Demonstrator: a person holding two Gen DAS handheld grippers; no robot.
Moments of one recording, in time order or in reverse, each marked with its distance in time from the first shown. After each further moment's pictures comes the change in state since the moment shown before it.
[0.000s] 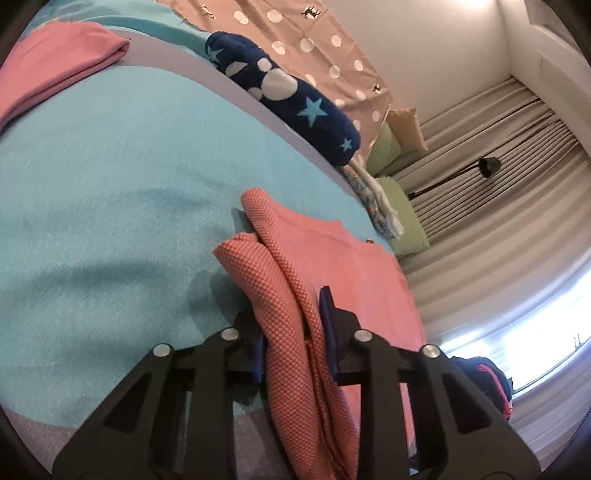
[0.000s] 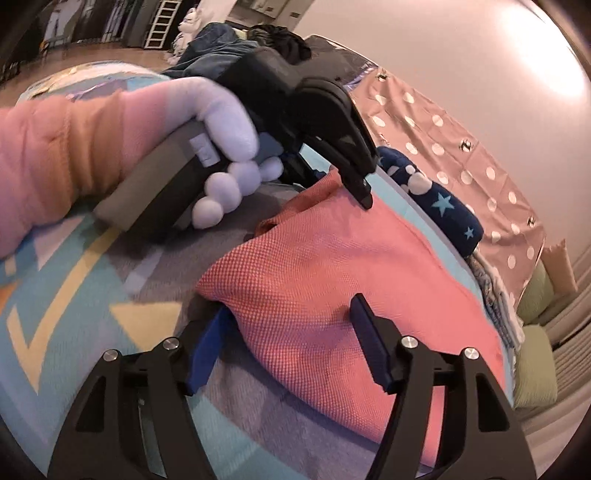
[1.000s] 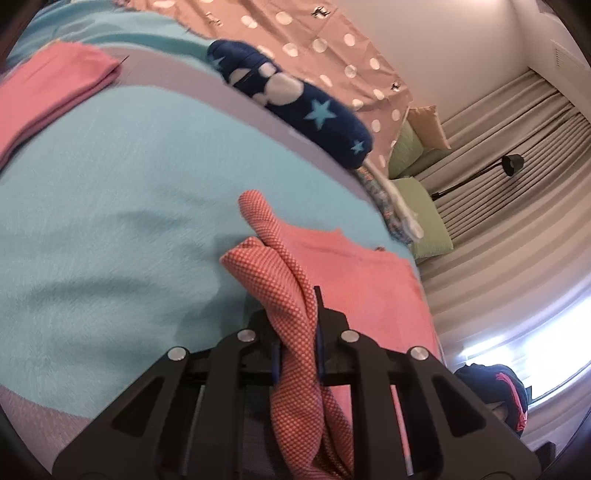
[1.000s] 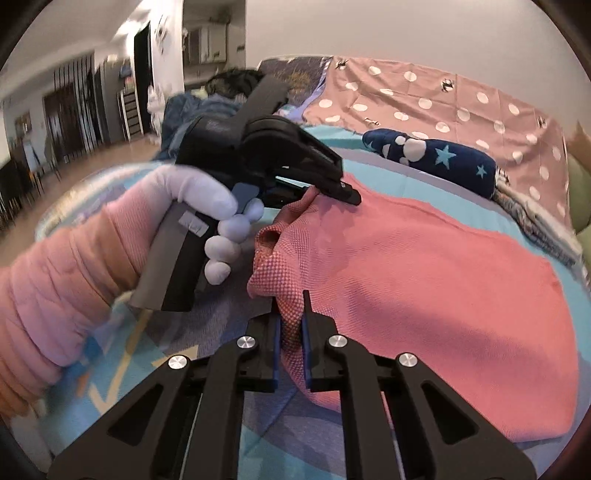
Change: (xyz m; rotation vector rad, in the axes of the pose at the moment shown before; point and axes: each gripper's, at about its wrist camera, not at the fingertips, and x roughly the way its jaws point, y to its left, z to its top) left arm 0.009 -0.036 0.016 0.009 -0.003 0.120; right arm -0.034 -0.068 -0.011 0.447 -0.116 0.267
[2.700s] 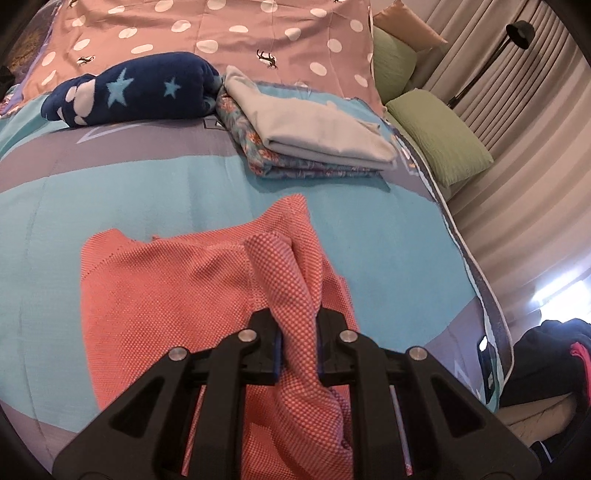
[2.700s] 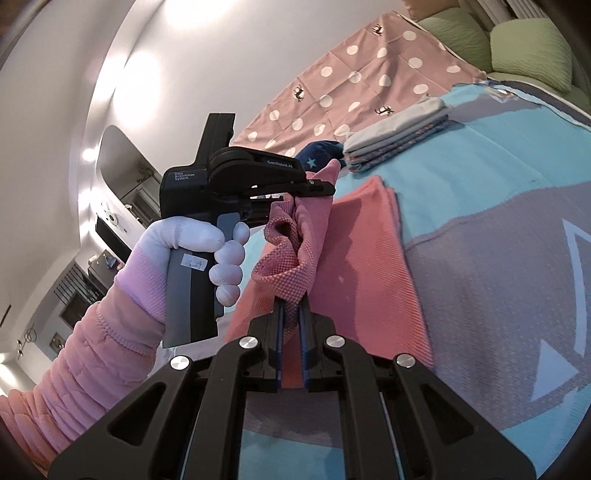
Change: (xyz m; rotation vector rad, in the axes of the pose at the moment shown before) left arm 0.212 -0.267 -0.036 0.308 0.167 0.305; right arm -0.154 -0.246 -0.115 0.679 -0.276 0.139
